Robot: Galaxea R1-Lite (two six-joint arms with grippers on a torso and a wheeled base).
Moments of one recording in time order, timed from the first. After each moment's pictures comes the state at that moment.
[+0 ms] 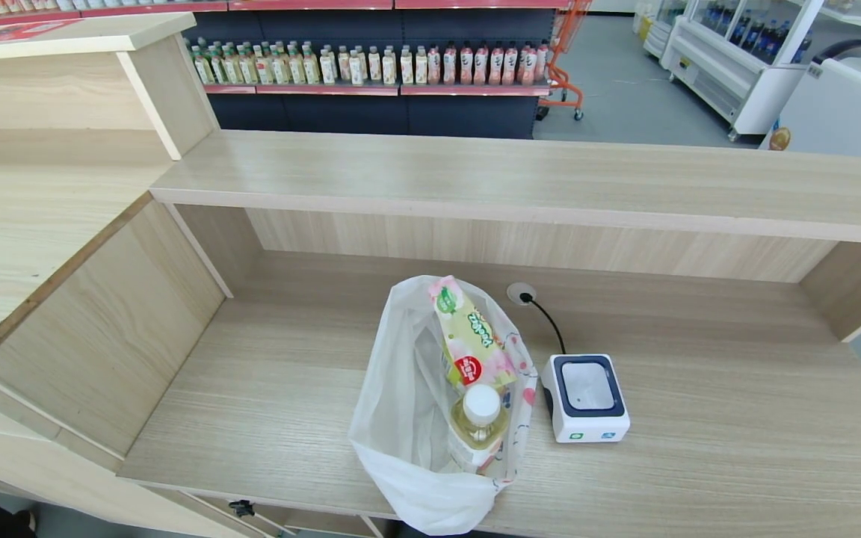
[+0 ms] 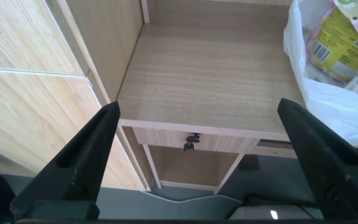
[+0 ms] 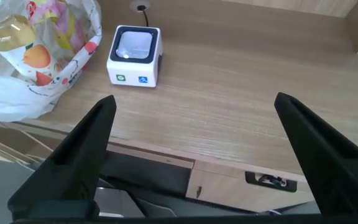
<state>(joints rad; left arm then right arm) 0.00 0.00 0.00 0.00 -0.02 0.00 0.00 0.00 0.00 0.00 0.10 -0.10</state>
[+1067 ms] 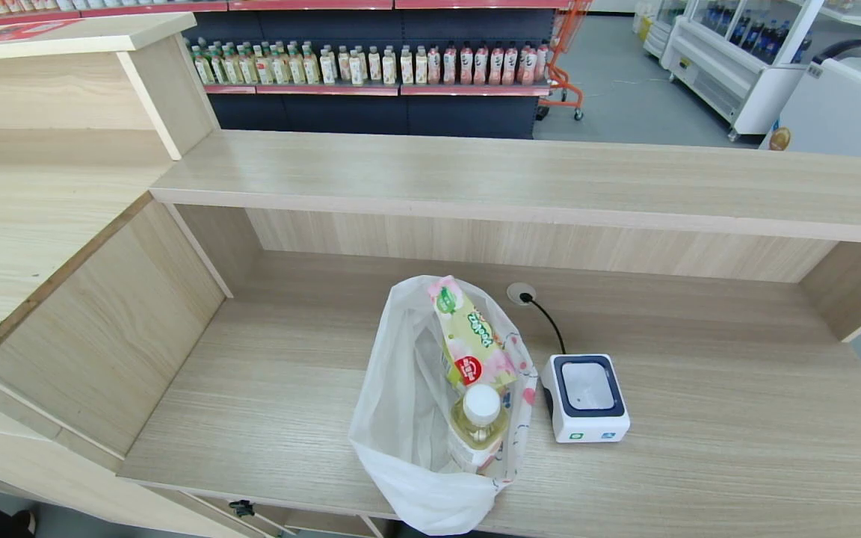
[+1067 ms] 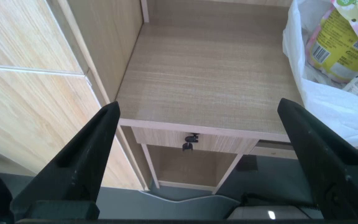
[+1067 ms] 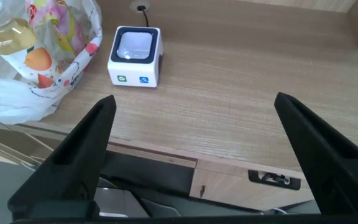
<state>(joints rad) 0.00 0.00 0.00 0.00 -0.02 -0.01 0.00 0.00 0.00 0.01 0.10 -0.08</state>
